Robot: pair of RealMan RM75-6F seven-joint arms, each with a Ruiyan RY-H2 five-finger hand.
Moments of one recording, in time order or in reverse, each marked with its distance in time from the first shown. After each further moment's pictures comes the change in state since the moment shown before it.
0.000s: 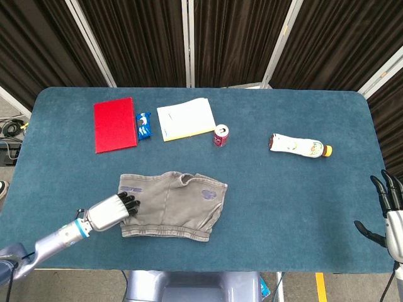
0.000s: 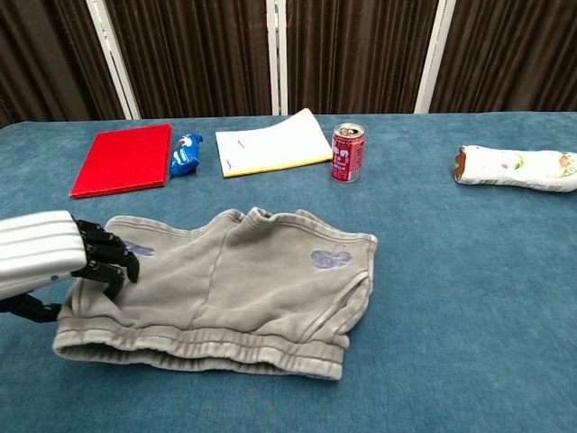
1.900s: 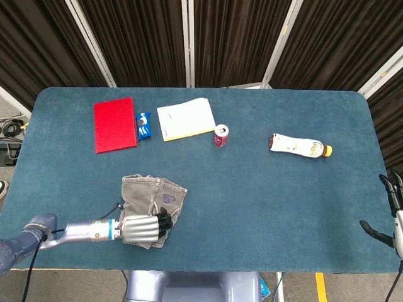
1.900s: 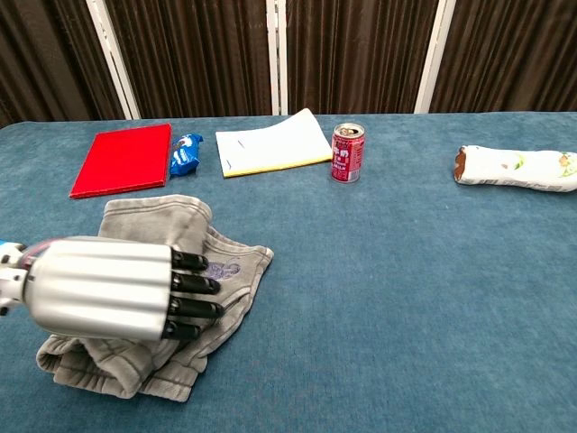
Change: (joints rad) left arm -0.291 -0.051 0.072 -0.045 0.232 -0.028 0.388; right arm -0.006 0.038 0.007 -0.018 0.027 -0.008 0.064
